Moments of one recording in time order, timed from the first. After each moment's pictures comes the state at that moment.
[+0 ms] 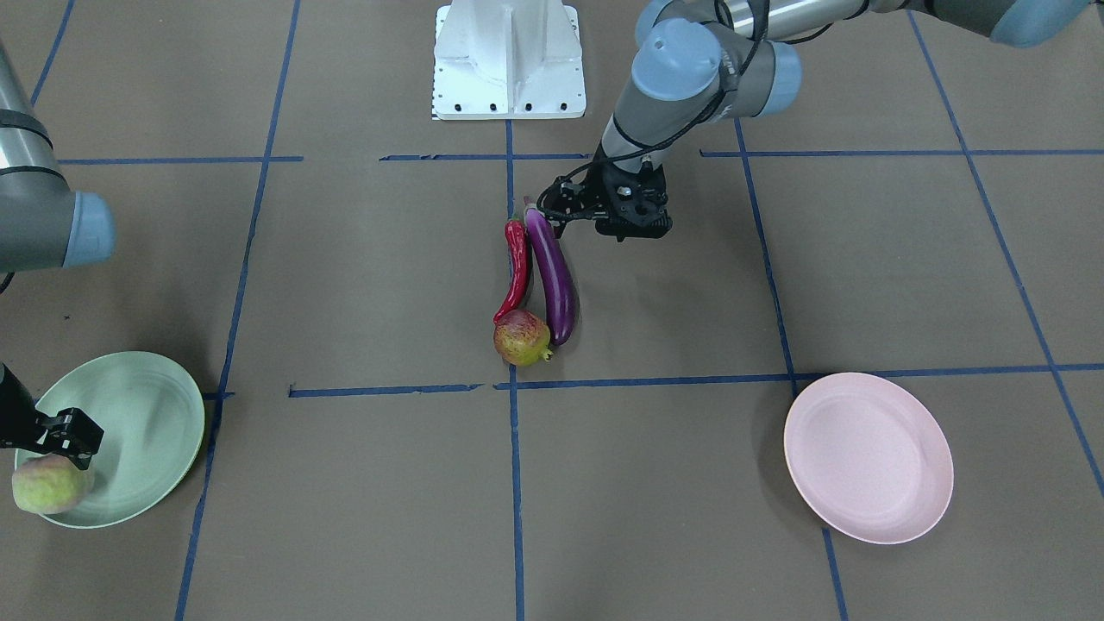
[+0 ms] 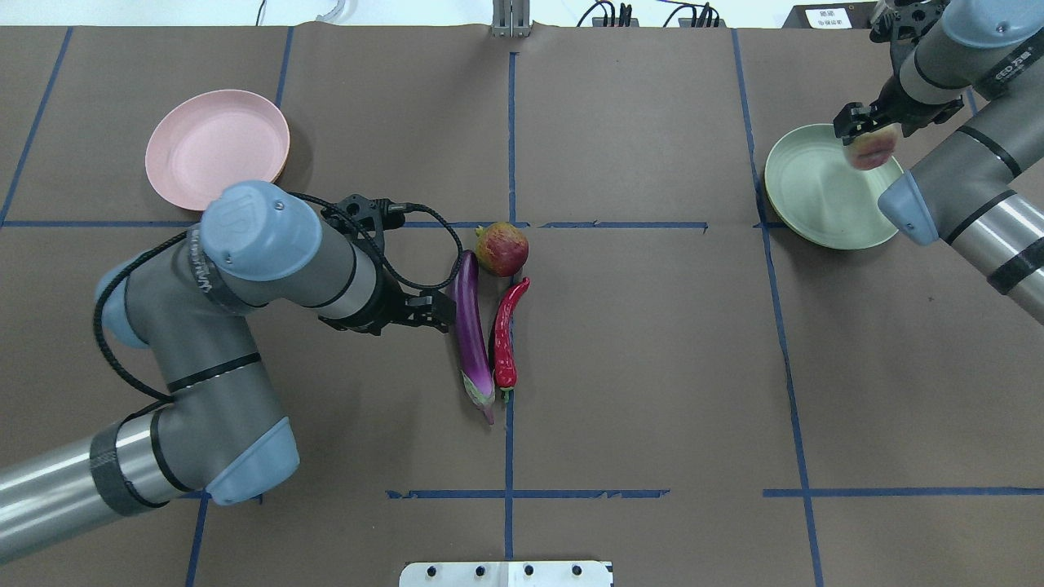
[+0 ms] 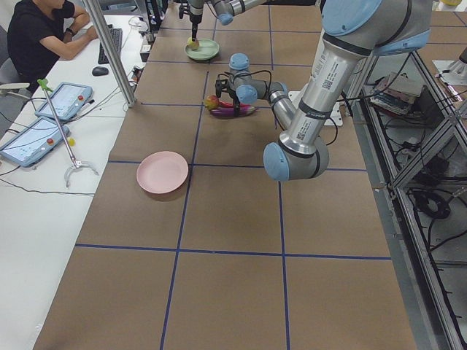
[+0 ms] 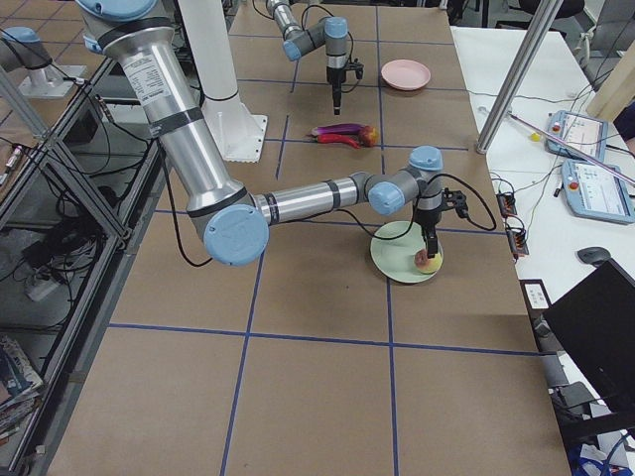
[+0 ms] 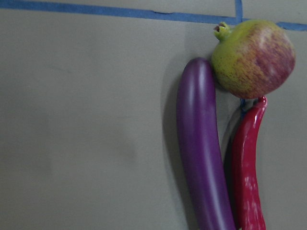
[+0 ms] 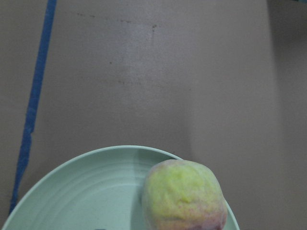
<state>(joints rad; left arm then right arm) -0.52 -2.17 -1.67 -1.83 -1.91 -1.36 1.10 -1.14 1.34 -1.24 1.96 0.62</state>
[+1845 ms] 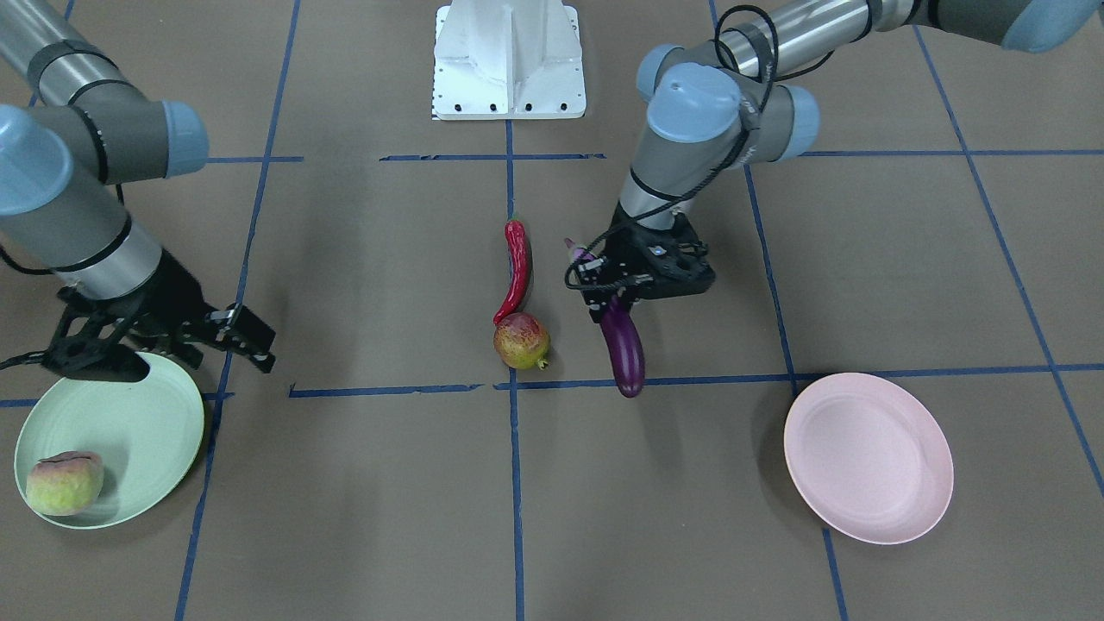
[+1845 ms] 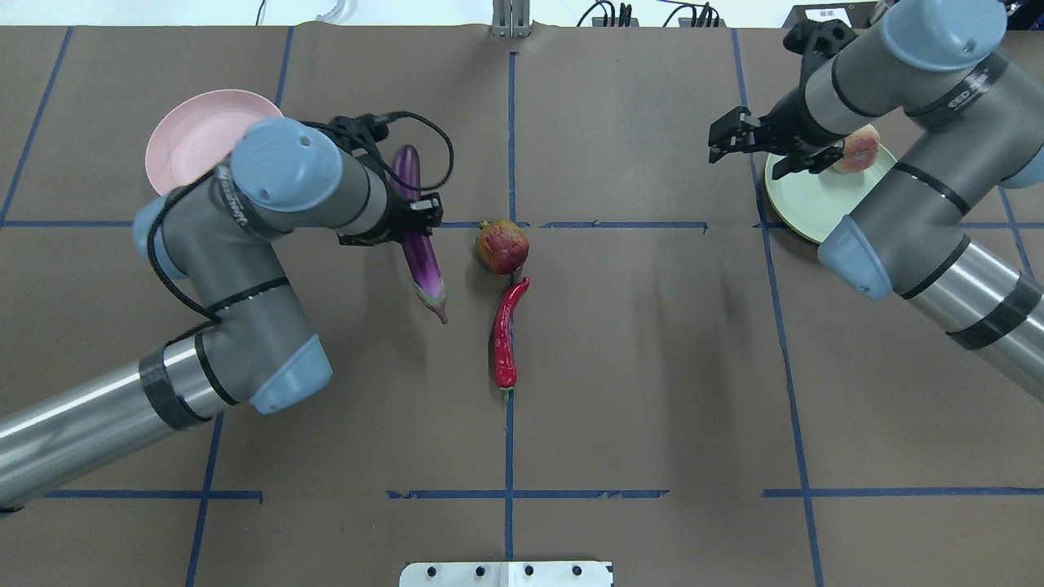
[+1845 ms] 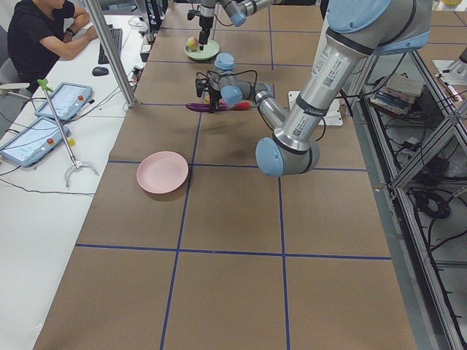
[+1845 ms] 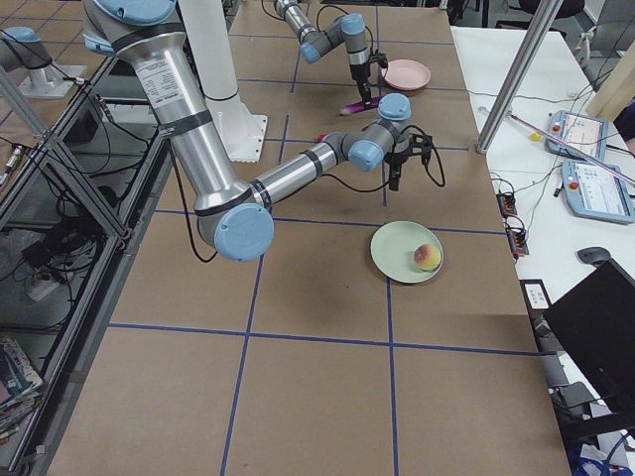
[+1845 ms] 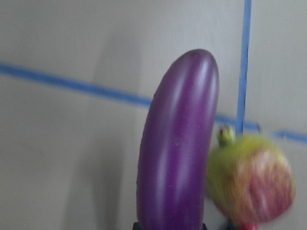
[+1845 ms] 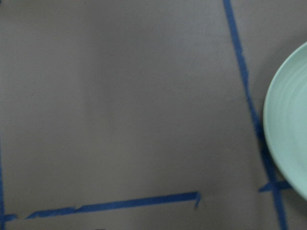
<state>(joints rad) -0.70 -2.17 -1.59 -1.92 -1.82 -1.43 0.90 -1.13 1.66 -1.23 2.10 1.23</state>
